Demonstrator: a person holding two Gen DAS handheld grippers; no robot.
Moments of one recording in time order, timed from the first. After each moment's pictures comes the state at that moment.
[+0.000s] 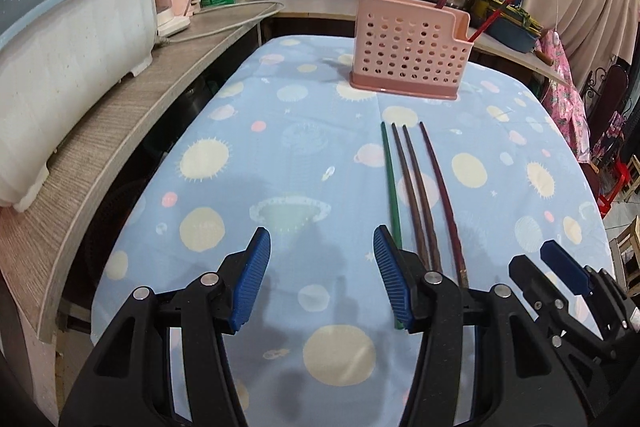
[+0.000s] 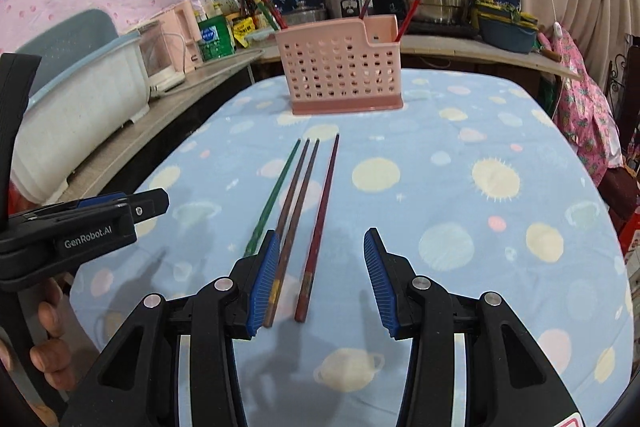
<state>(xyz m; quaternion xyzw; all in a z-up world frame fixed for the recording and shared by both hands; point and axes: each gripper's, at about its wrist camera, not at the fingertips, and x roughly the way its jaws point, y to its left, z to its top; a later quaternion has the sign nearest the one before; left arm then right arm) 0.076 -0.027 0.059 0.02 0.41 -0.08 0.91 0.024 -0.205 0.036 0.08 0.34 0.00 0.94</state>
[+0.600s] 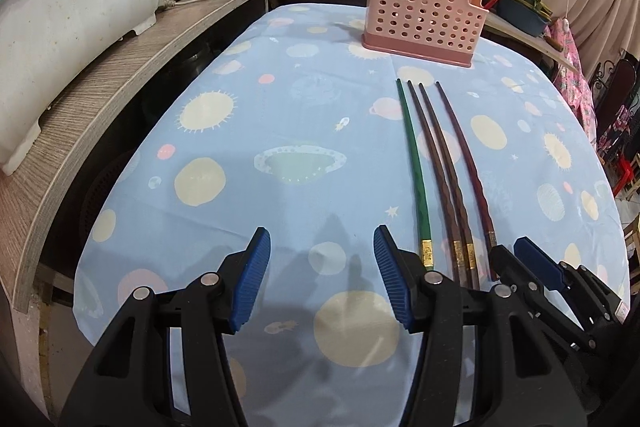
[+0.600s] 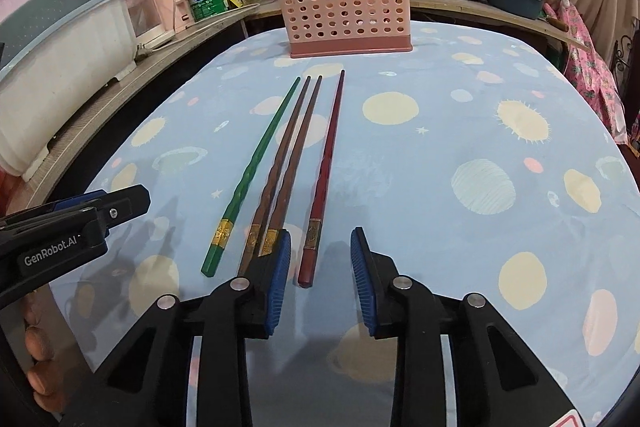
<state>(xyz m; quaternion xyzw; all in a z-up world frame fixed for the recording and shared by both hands) 0.069 -0.018 0.024 0.01 0.44 -0.07 0.89 0.036 -0.186 -0.013 0.08 0.40 -0.01 0.91</state>
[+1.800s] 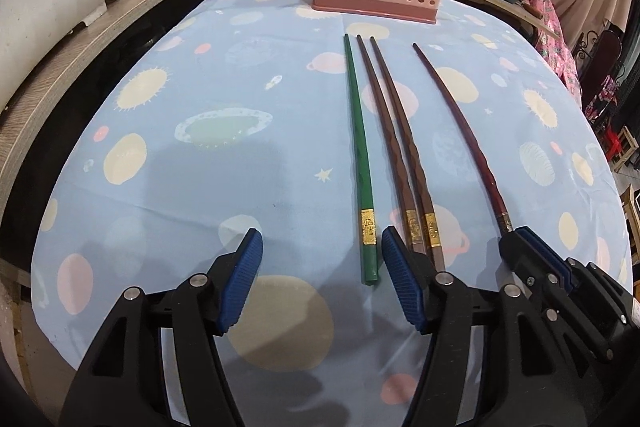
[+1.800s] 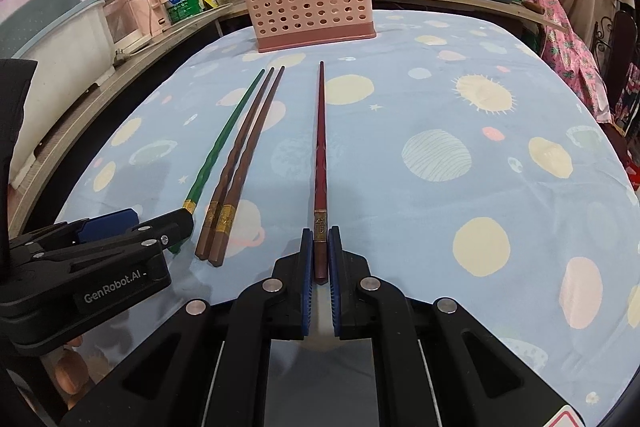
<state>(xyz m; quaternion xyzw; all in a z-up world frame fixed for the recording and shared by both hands) 0.068 -0.063 -0.009 0.03 0.47 -0.12 0.87 0.018 -0.208 -0.019 0.09 0.40 -0.04 0.91</state>
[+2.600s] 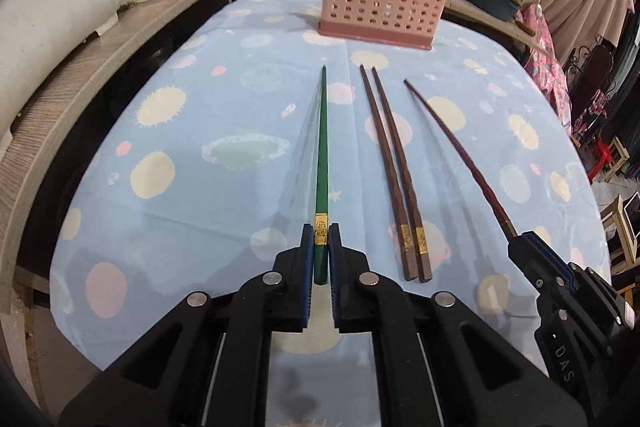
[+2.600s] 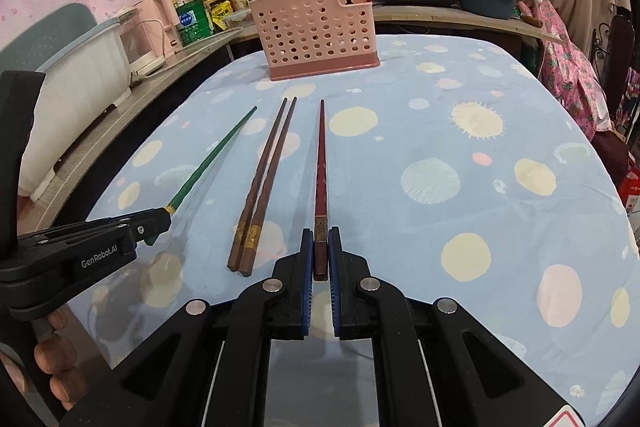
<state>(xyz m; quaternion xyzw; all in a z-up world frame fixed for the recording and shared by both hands) 0.063 -0.040 0.030 0.01 0.46 -0.13 0.88 0.001 -0.207 0.014 0.10 0.37 -0.03 0.92</state>
